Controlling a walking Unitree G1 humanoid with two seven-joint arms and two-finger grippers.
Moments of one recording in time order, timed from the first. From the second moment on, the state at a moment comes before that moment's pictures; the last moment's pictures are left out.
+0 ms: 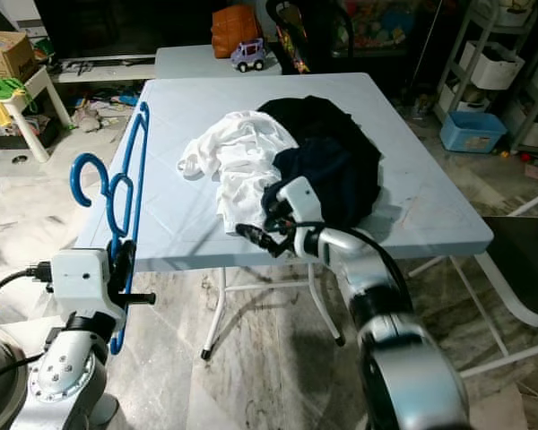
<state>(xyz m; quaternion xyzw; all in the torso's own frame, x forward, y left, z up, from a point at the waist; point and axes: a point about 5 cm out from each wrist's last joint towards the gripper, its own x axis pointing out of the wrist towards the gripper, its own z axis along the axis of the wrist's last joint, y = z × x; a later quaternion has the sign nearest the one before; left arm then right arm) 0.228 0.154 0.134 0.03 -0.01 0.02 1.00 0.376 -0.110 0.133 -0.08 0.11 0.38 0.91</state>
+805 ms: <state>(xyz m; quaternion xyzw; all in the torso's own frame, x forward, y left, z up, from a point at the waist) 0.234 0.149 0.136 0.03 -0.01 0.00 1.00 0.382 -0.164 0.153 -0.06 0.00 0.20 0.98</state>
